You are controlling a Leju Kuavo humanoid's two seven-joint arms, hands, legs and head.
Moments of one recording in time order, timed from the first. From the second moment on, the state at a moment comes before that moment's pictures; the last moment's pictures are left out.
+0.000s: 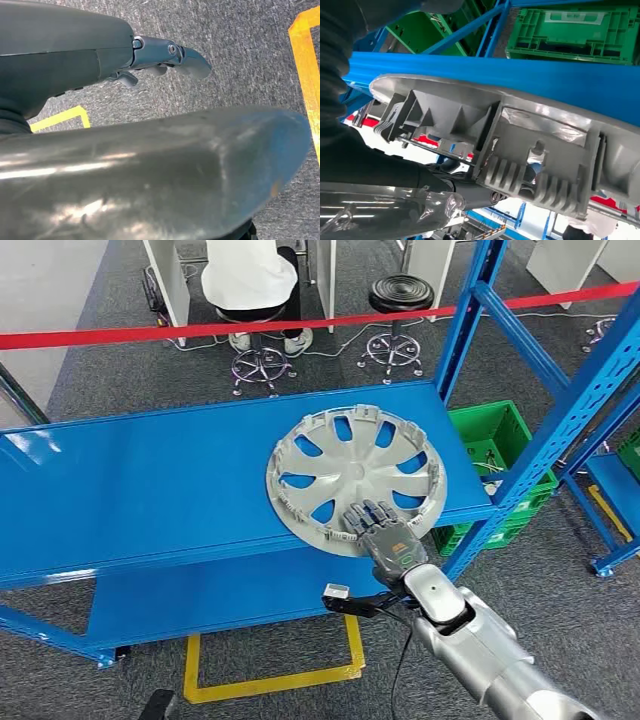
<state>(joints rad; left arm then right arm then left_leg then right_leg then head) -0.08 -0.17 1.27 -0.21 -1.17 -0.07 -0.08 -0.52 -0.07 0.79 -0.80 1.20 -0.26 0.04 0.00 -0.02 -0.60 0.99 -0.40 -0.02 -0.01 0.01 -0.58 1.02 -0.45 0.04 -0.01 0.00</state>
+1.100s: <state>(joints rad) -0.07 -0.18 1.25 -0.21 -1.19 -0.11 -0.15 -0.45 -0.06 0.64 -0.78 1.22 -0.50 0.02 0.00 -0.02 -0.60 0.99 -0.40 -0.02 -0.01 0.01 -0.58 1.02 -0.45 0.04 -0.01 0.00</state>
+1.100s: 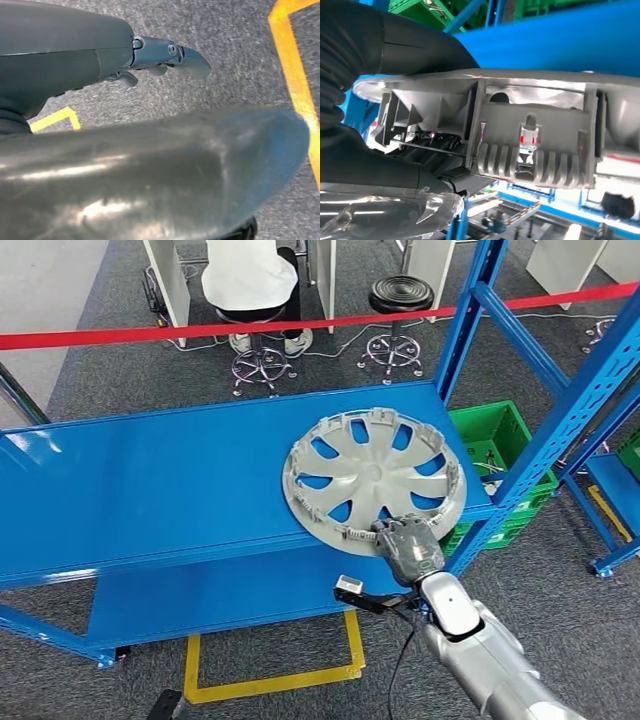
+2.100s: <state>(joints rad) -0.05 -0.17 1.25 -0.21 -1.11 -0.37 -0.53 -0.13 -0.15 0.47 -1.72 -0.18 0.12 -0.37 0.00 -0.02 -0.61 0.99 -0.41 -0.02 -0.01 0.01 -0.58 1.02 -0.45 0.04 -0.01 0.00</state>
